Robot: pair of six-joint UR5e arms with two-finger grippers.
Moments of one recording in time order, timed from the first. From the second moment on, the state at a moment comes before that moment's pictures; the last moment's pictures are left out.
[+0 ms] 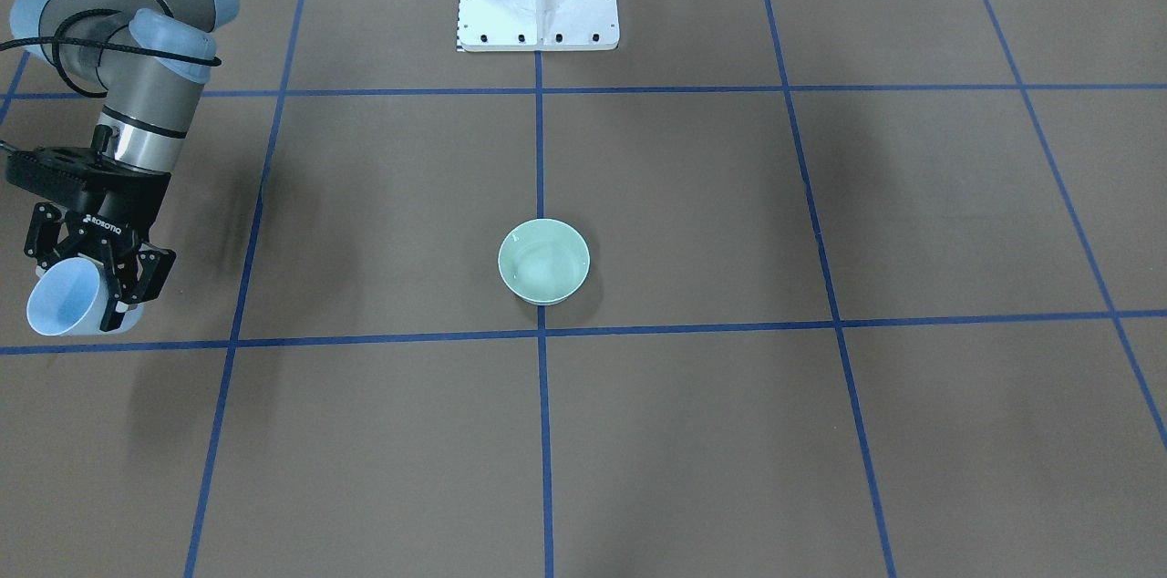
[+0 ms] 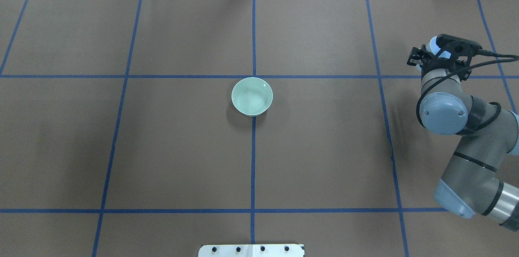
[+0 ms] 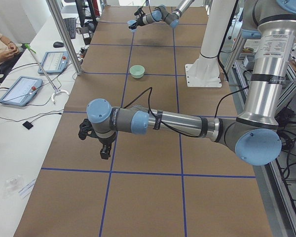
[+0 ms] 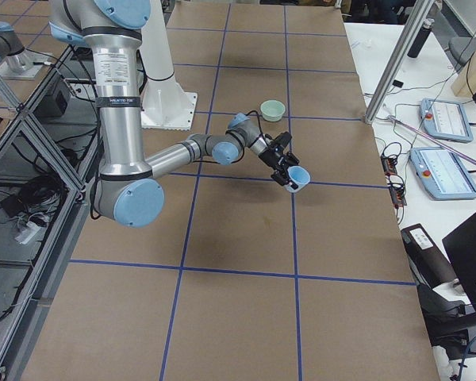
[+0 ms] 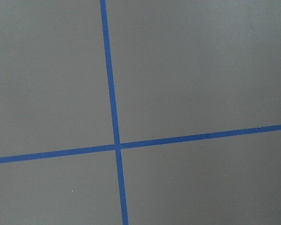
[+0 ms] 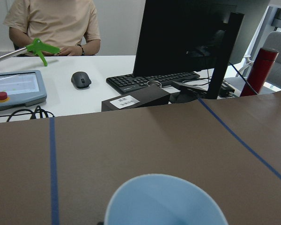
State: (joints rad) left arm -1.56 -1.71 -1.58 -1.56 -2.44 0.01; right arm 0.62 -1.51 1.79 -1.24 0.90 1.48
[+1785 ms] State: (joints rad) left arm -1.56 -1.71 -1.59 -1.56 -2.45 0.01; right arm 0.48 -1.59 1.69 -1.25 0.70 1.72
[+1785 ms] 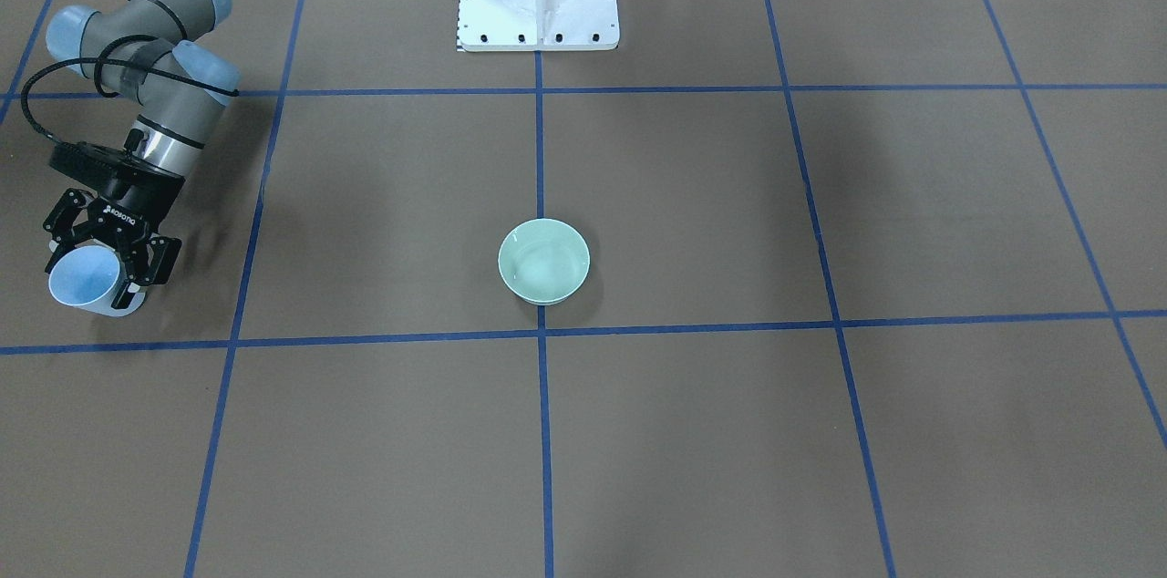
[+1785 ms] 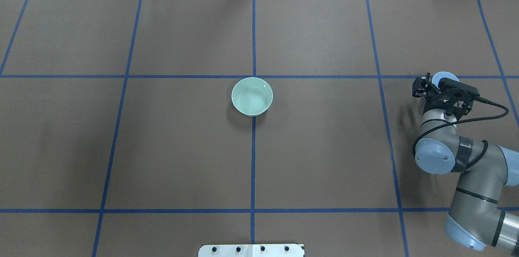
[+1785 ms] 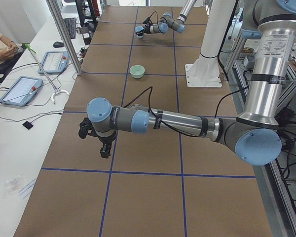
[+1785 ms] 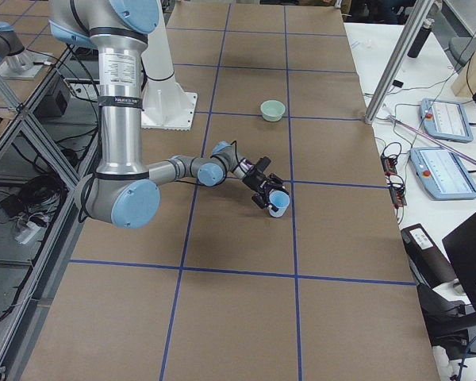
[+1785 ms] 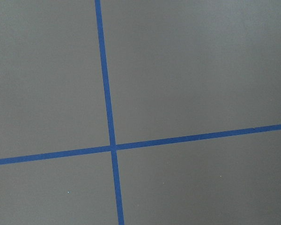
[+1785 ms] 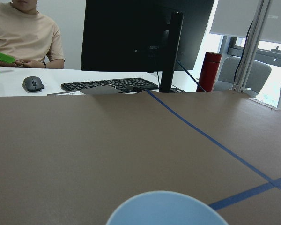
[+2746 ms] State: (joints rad) left arm -1.56 -1.71 -1.59 -1.56 -2.45 0.01; right arm 0.66 -1.56 1.81 -1.24 0.93 1.38
